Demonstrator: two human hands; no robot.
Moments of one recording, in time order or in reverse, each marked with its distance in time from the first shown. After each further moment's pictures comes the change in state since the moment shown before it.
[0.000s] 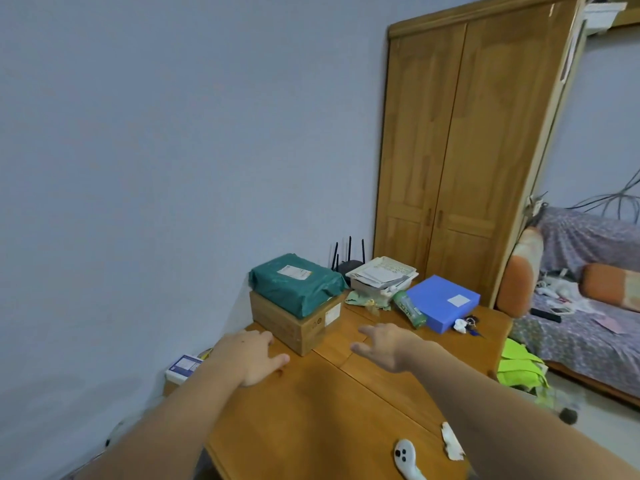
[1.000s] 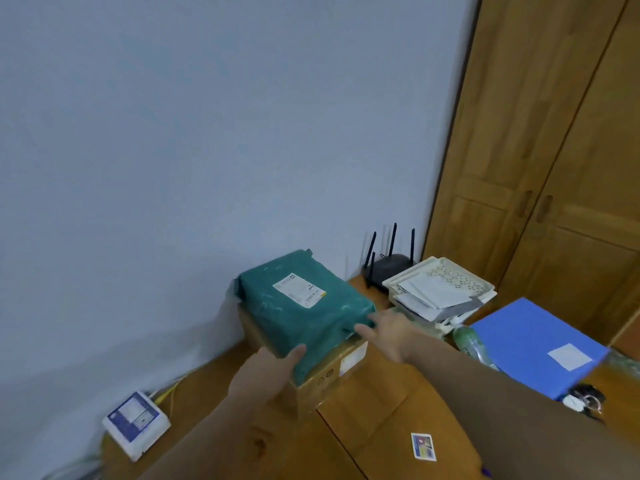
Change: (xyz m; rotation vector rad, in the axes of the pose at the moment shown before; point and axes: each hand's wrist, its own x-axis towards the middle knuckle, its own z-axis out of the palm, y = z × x) left_hand 0.351 0.014 0.113 -0.739 -0.165 -0.549; right_hand 0.411 0.096 -0.001 0.087 -0.056 -0.087
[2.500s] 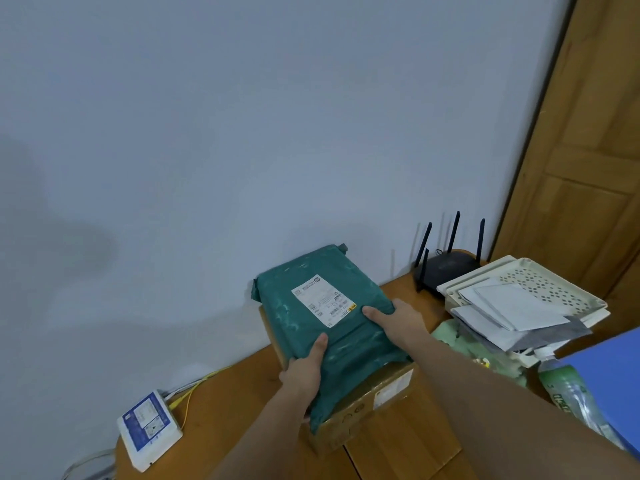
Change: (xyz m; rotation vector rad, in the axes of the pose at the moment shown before) left_hand 0.106 0.035 0.055 -0.807 0.033 -0.426; right_hand 0.200 0.011 0.070 0.714 0.111 0.116
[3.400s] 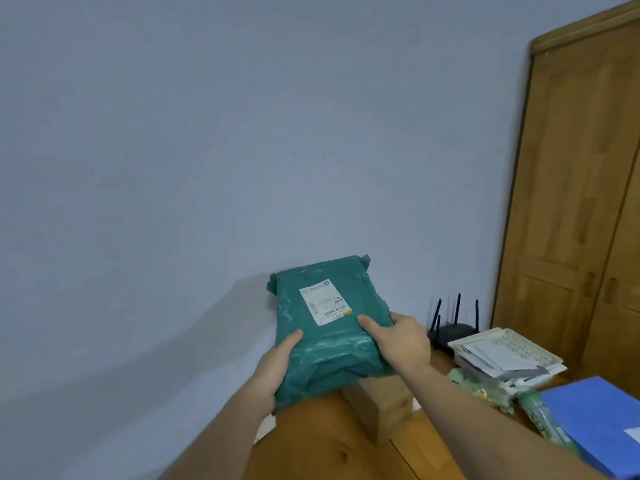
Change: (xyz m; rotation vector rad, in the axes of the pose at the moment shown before) left_hand -0.295 -0.039 -0.288 -0.325 -0.231 0.386; right_hand -0.419 -0.213 -0.019 0.019 0.357 -0.288
